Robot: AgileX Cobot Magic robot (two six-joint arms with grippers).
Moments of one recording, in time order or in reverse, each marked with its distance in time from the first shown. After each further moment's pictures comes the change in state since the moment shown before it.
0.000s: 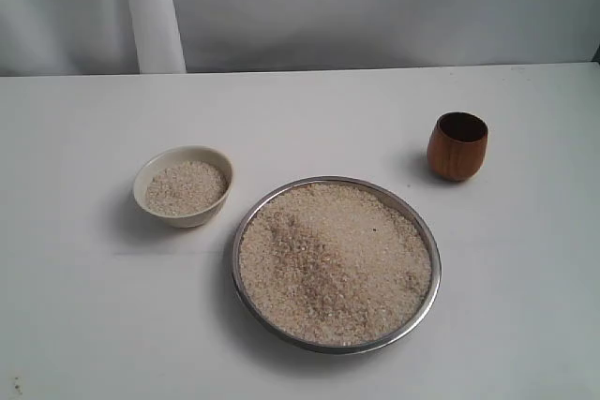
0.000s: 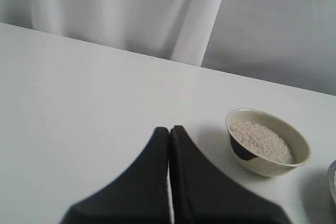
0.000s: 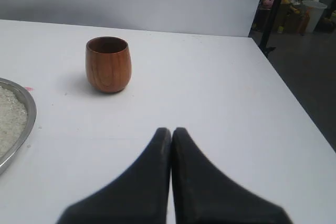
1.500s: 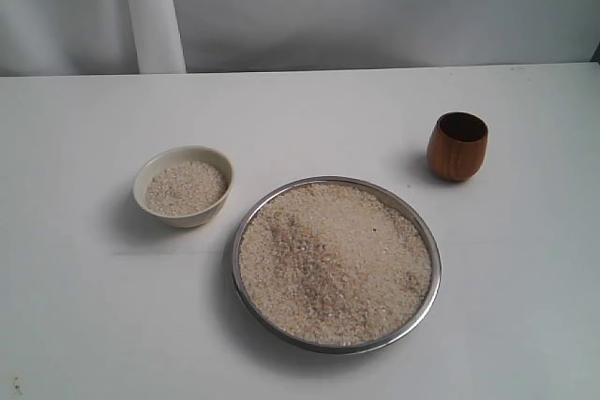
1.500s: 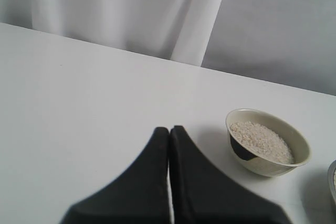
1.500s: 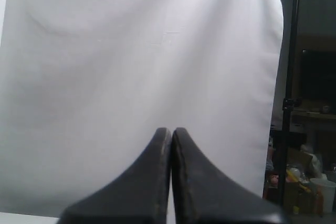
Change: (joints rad) left arm 0.000 0.000 0.000 0.000 0.000 0.000; right arm 0.000 0.000 0.000 0.008 -0.637 0.000
